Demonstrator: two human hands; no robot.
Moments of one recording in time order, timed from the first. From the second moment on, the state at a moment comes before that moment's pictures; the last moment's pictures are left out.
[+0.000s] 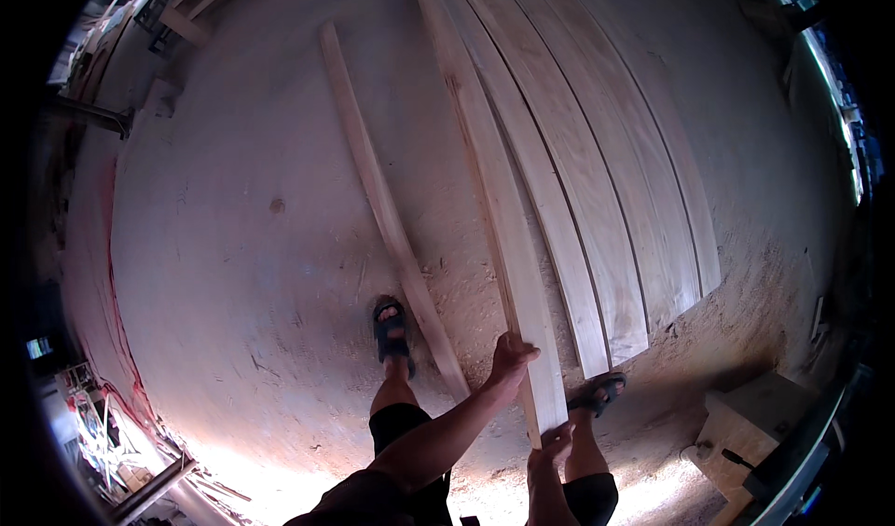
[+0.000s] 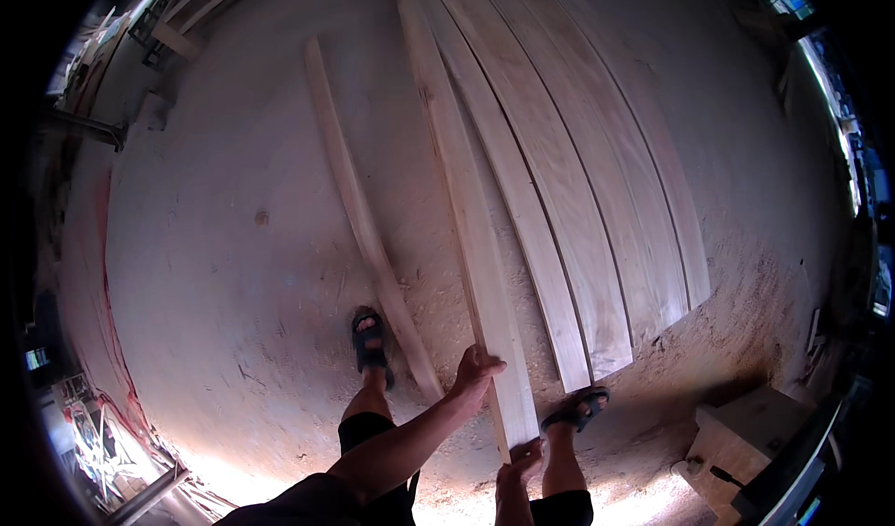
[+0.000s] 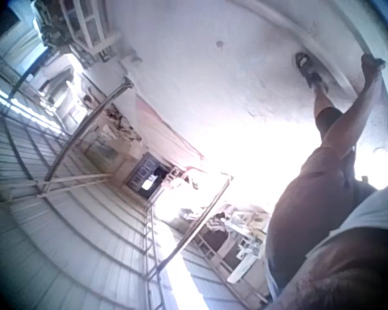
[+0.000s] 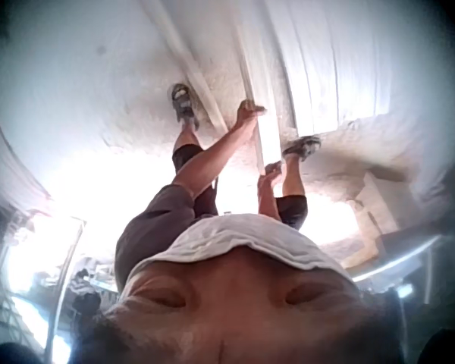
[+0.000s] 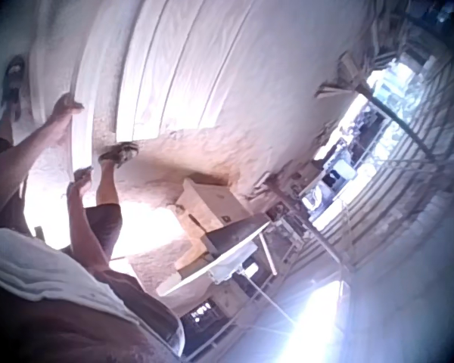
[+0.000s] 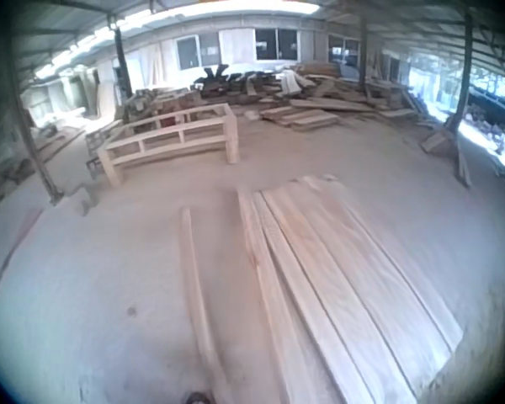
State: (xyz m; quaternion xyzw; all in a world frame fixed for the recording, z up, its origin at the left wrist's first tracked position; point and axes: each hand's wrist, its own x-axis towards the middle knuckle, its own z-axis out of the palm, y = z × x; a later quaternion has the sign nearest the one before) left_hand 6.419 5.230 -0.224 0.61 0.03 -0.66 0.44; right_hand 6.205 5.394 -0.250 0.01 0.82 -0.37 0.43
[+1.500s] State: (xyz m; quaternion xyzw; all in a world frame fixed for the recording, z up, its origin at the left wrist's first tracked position) left_hand 6.476 5.229 -0.276 0.57 0.08 -0.71 0.40; right_hand 6.187 5.369 -0.262 0.10 0.61 -0.39 0.68
